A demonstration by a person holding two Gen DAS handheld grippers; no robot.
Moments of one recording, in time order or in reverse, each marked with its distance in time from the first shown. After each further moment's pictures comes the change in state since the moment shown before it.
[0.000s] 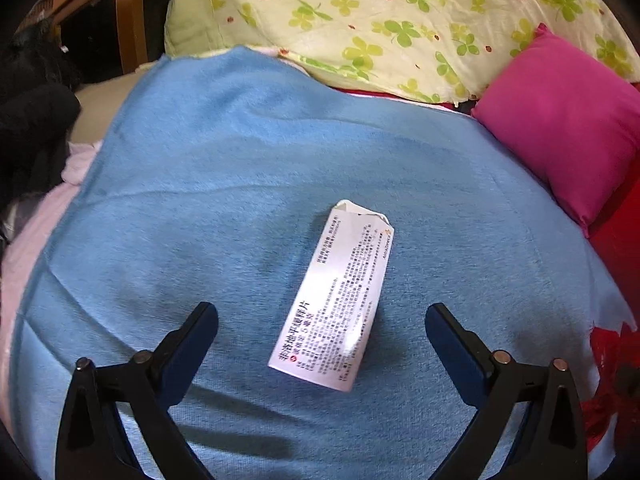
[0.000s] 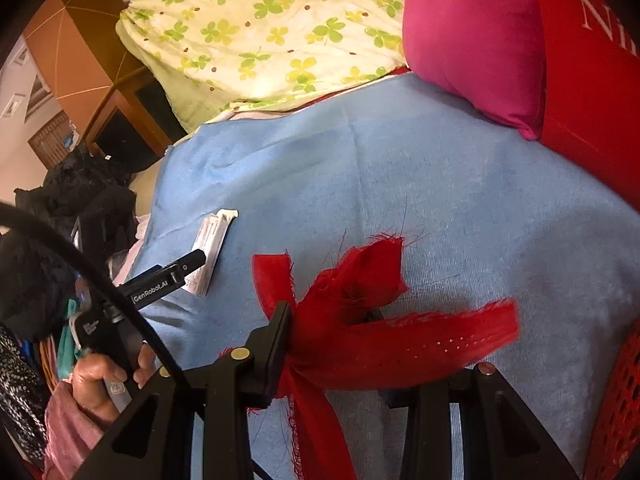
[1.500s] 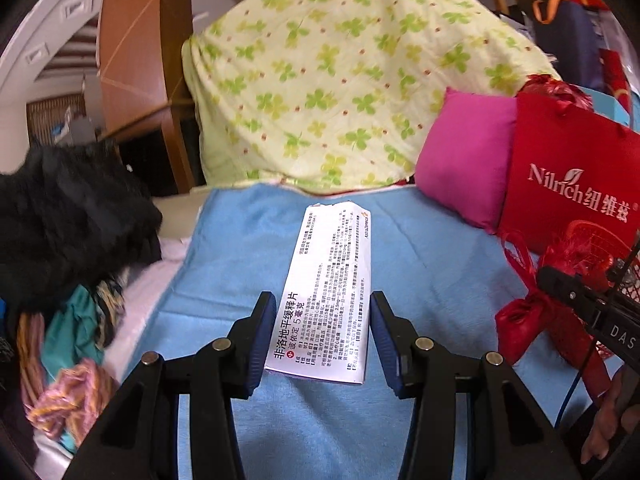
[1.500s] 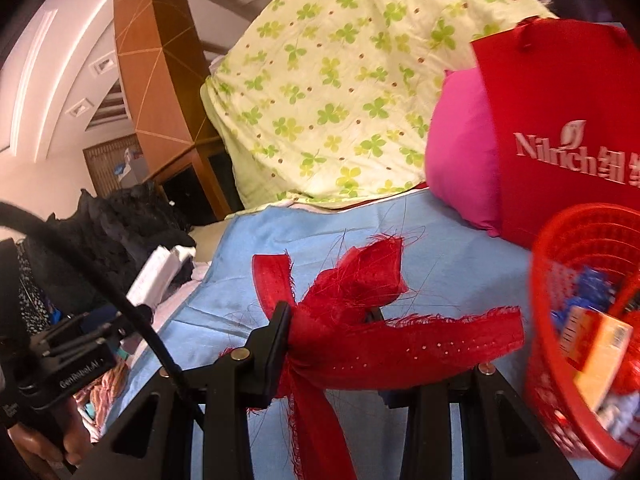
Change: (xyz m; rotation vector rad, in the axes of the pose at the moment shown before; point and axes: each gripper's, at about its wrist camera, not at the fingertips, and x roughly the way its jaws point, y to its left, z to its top) left arm -0.280 -0.105 -0.125 0.179 -0.388 0.144; right arm -0.168 0.018 -0.085 -0.143 -0.397 0.084
